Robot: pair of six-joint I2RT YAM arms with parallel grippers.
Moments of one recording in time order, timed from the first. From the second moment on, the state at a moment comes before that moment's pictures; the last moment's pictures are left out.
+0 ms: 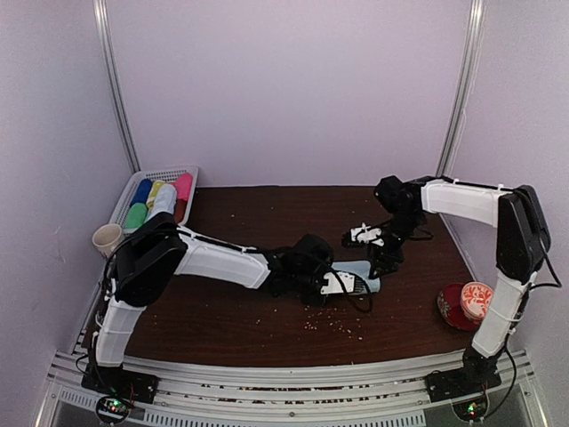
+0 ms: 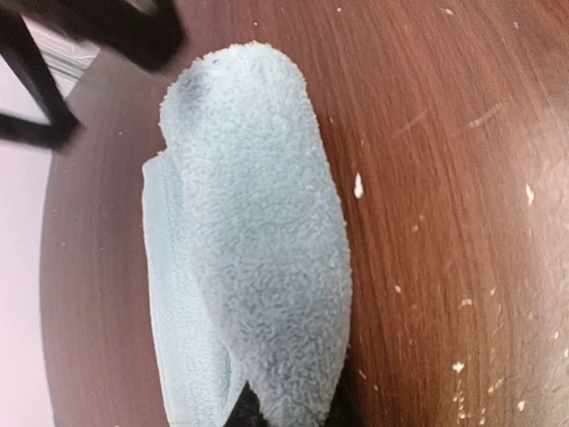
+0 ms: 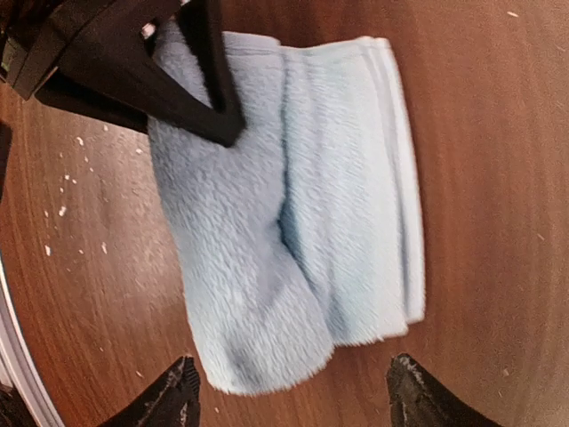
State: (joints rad) left arm -1.08 2.25 1.53 -0.02 -0.01 0.80; right arm 0.42 1.82 1.38 -0.96 -0.29 -1.02
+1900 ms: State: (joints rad) left arm -0.95 2.58 2.22 -0.64 0.56 0.33; right arm 0.62 1.45 0.49 0.26 0.01 -1.24
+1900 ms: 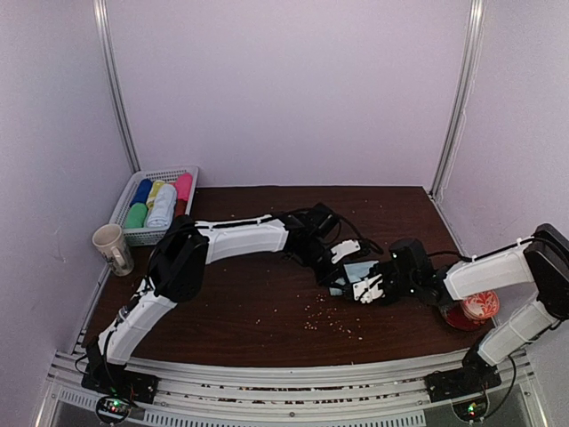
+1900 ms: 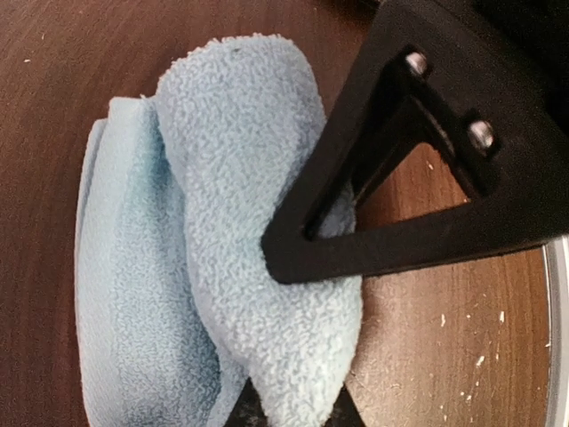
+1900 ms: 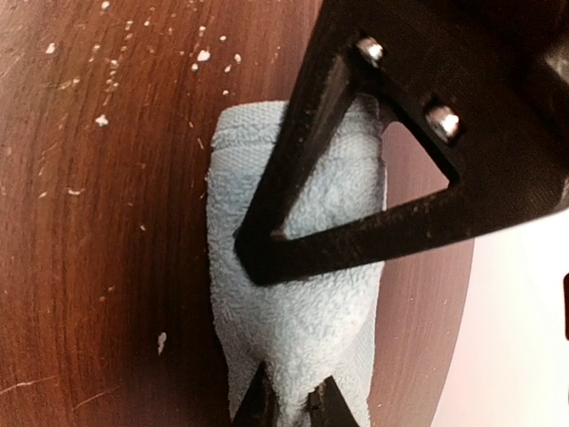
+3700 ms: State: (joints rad) left arm -0.83 2.58 2.07 -0.34 0.93 -0.05; right arm 0.50 1.71 1.09 -0.59 -0.22 -1.52
